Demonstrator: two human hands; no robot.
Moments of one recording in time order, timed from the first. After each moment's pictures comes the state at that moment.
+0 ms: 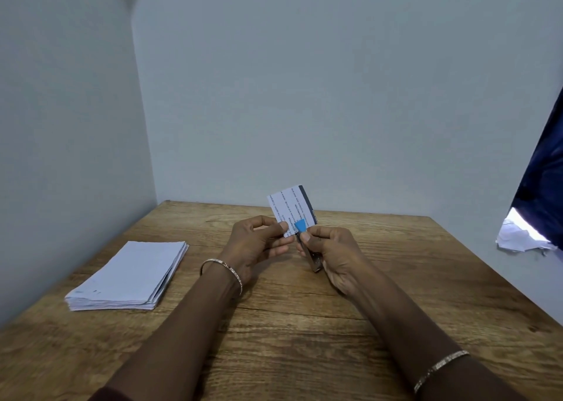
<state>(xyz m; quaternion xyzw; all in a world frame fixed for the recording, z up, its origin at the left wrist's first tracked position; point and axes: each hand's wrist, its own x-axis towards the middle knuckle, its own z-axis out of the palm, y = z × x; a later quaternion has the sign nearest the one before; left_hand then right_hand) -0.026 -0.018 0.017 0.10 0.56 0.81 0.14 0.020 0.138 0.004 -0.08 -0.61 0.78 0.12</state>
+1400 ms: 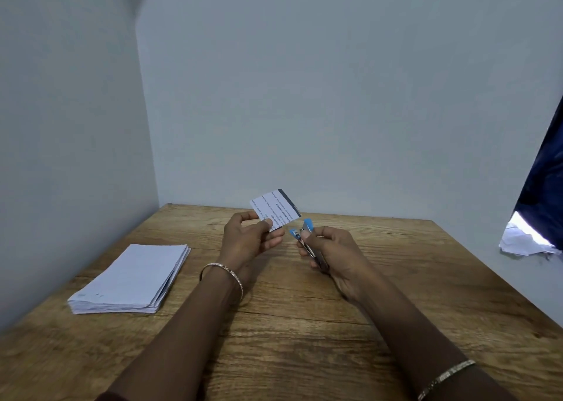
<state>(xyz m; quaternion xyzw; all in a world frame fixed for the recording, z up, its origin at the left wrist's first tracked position) -0.035 -0.019 0.018 0.06 0.52 0.85 0.05 0.024 0.137 0.009 -0.09 -0.68 0.71 0.12</state>
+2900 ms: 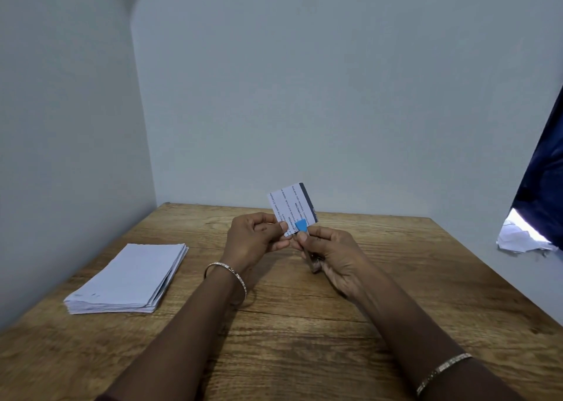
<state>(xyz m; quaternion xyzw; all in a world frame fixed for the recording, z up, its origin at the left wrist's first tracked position) -0.030 -0.018 0.015 0.15 0.61 0.77 0.06 0.023 0.146 0.003 -0.05 -0.57 0.82 0.06</state>
